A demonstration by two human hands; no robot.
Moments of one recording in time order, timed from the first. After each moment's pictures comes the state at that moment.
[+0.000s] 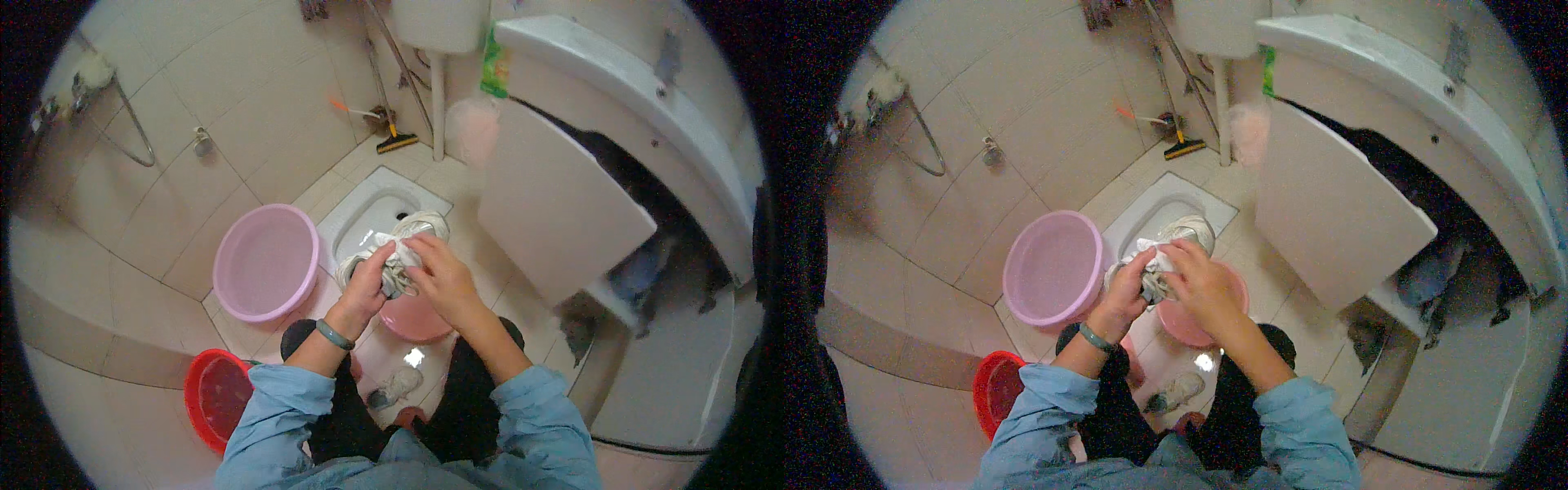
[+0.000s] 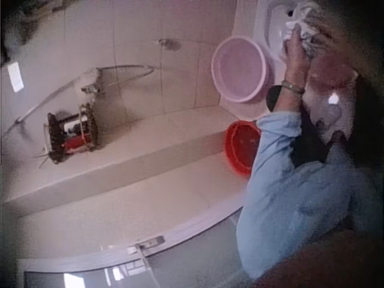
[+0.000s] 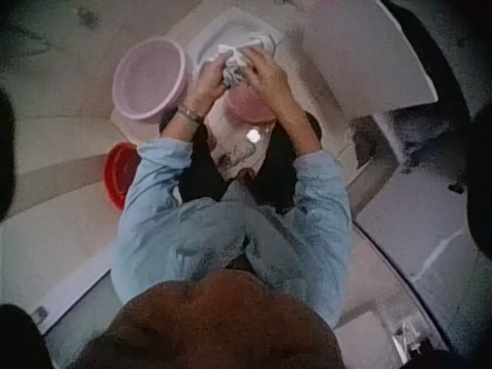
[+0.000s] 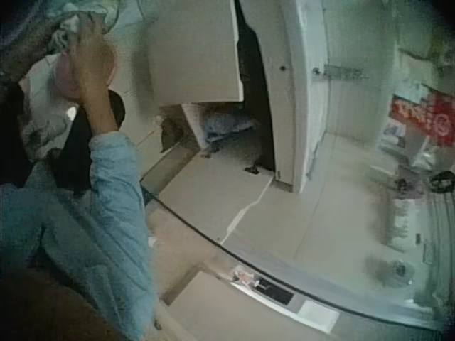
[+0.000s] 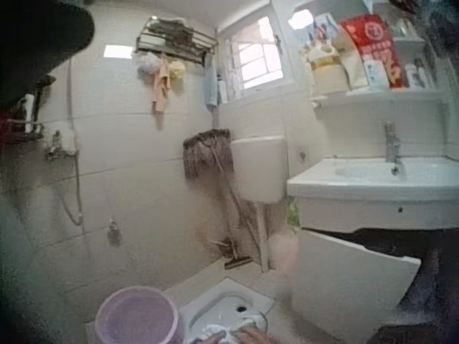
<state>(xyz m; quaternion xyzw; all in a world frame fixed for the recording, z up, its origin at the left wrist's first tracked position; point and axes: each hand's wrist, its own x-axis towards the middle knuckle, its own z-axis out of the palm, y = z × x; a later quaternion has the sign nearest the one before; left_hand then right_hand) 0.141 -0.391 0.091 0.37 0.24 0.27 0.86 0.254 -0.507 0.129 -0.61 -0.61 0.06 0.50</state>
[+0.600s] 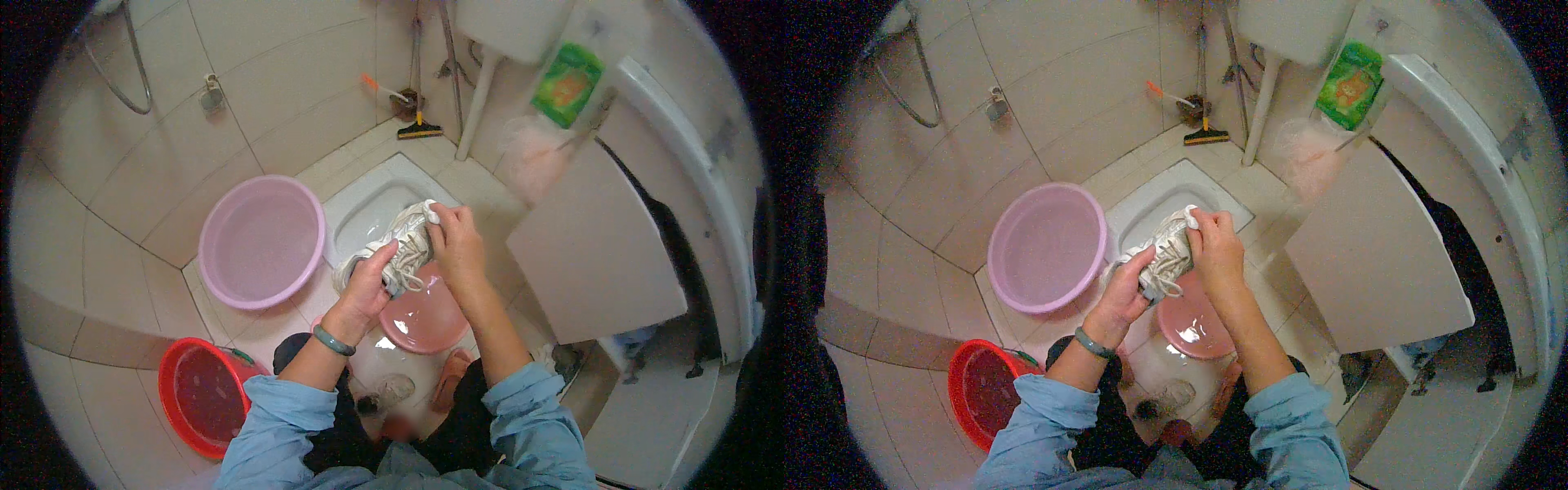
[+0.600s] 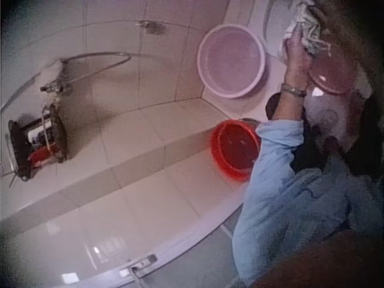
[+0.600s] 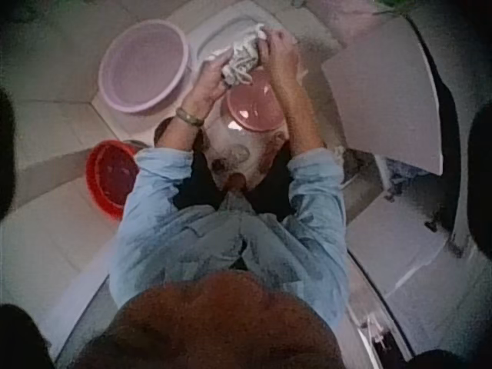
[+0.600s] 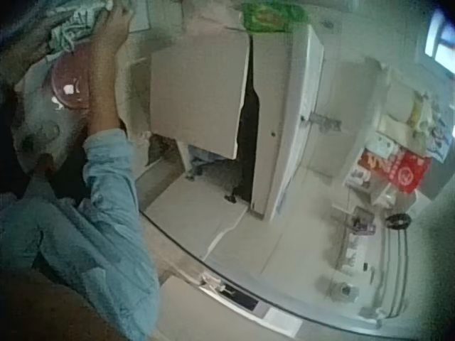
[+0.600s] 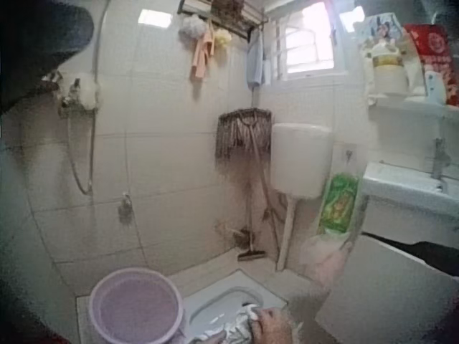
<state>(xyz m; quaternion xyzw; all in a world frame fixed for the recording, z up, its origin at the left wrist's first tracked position) 0.128 -0.350 0.047 0.27 0.21 0.33 0.88 0.273 -0.397 0.082 -0.69 -0.56 -0.05 0.46</state>
